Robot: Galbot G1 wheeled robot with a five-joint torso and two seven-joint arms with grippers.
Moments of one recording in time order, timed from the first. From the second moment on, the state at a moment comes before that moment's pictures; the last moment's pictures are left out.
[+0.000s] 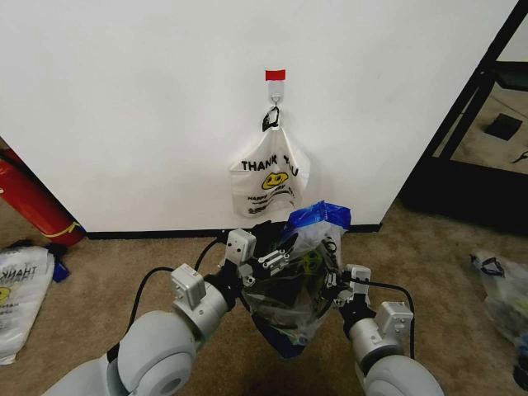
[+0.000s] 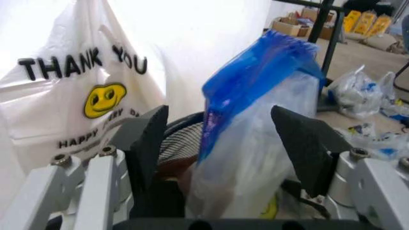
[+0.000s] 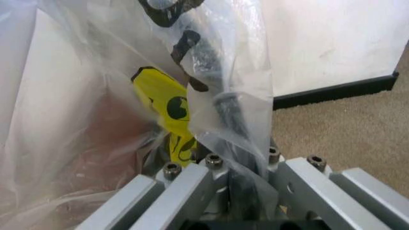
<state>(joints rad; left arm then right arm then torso) 1.05 -0.84 0.06 -2.38 -0.71 0.30 -0.29 -1.55 1.27 0.24 2.37 0.48 -0.40 0.42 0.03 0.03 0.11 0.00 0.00</state>
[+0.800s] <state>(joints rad) 0.98 -0.85 0.11 -2.34 -0.73 0.30 -0.30 -1.54 1.27 0.24 2.38 0.50 -0.41 0.43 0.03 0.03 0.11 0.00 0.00</state>
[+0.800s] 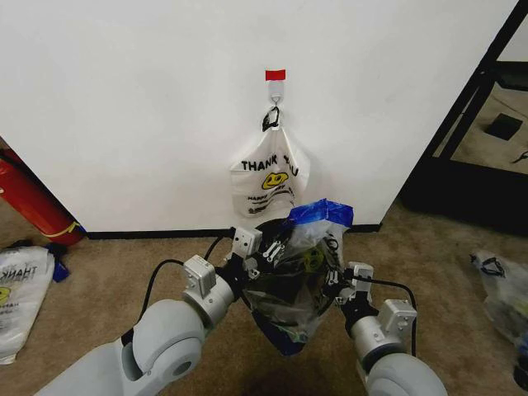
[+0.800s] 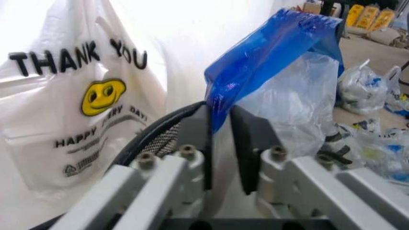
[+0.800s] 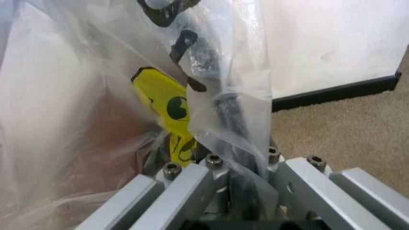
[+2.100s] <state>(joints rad) 0.92 -0.61 -0.06 -2.33 -0.87 0.33 -0.33 -1.55 1.25 0.21 2.35 0.49 -0.38 0.37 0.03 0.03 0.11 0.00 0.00</state>
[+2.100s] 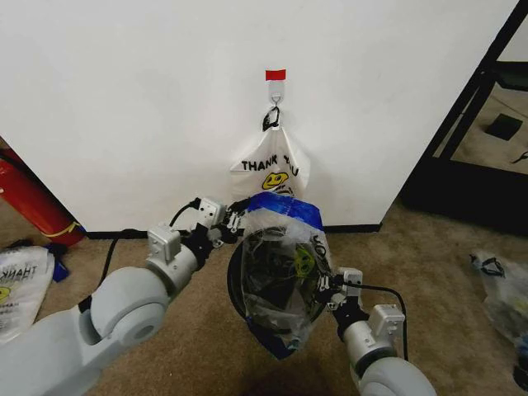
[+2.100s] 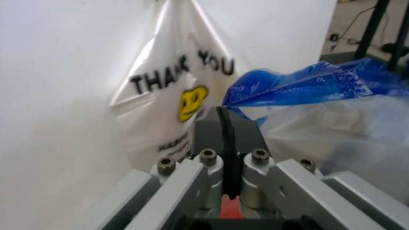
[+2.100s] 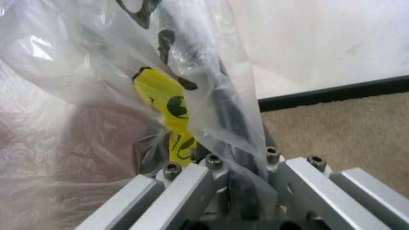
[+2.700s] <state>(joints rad) 1.00 -0.48 -0.13 -2.31 -0.90 0.32 -0.28 -1.56 1.21 0.27 2.36 0.53 -0.31 0.29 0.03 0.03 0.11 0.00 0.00</state>
